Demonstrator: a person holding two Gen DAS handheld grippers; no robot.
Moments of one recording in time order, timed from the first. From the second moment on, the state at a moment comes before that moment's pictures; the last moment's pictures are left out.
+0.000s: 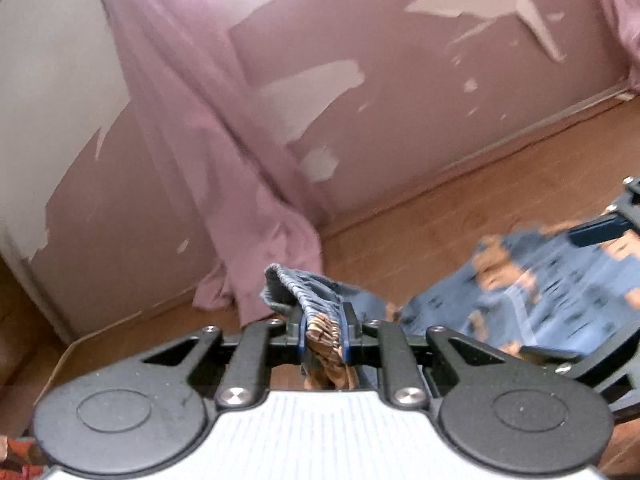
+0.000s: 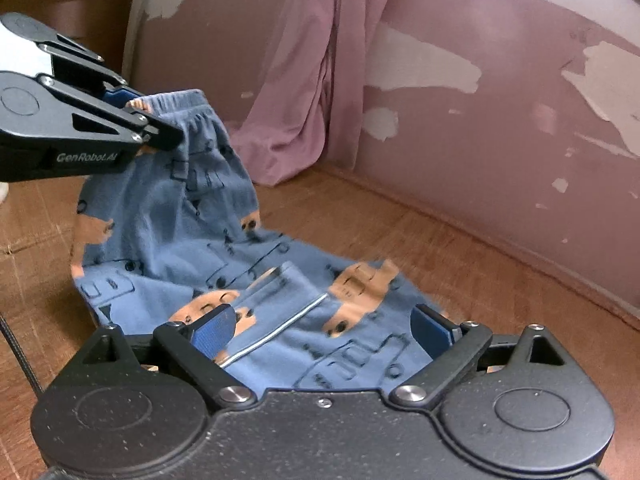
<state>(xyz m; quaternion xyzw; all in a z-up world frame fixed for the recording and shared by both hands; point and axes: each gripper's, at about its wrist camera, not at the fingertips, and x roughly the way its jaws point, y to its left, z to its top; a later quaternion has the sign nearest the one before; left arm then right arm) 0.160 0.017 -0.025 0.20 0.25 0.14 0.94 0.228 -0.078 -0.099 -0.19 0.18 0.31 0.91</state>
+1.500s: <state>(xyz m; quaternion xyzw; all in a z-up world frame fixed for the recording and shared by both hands) 0.165 -0.181 -0.049 0.24 0.21 -0.13 0.94 0.253 -0.321 -0.073 -0.10 0.21 0.18 0.96</state>
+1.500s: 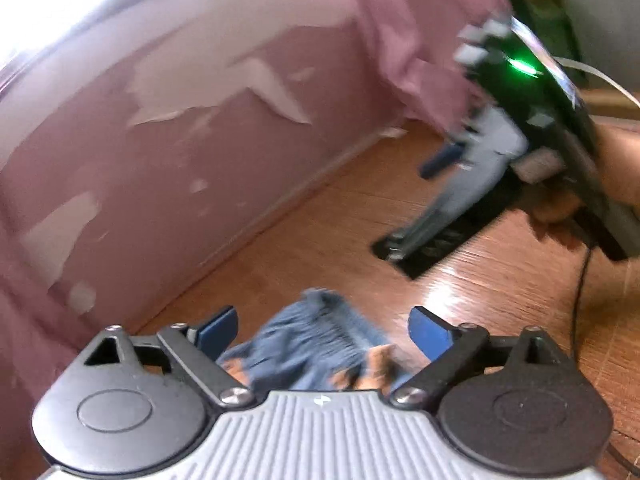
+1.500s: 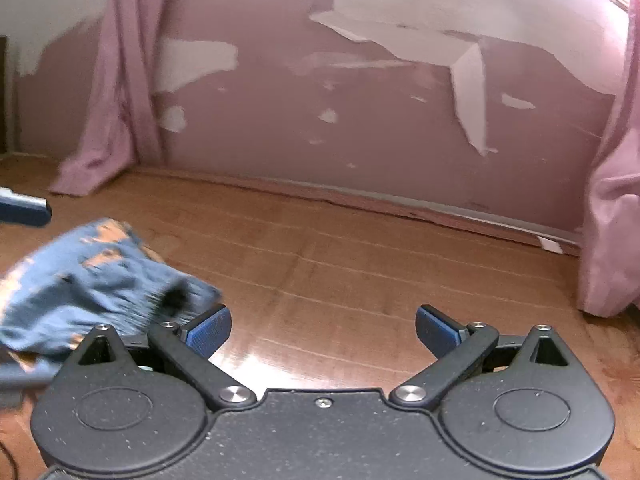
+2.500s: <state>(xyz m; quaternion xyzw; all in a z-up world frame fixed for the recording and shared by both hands) 0.195 0.001 -0.078 -0.08 0.43 0.05 0.90 0.214 -0.237 -0.097 0.02 0.33 0.25 0.91</state>
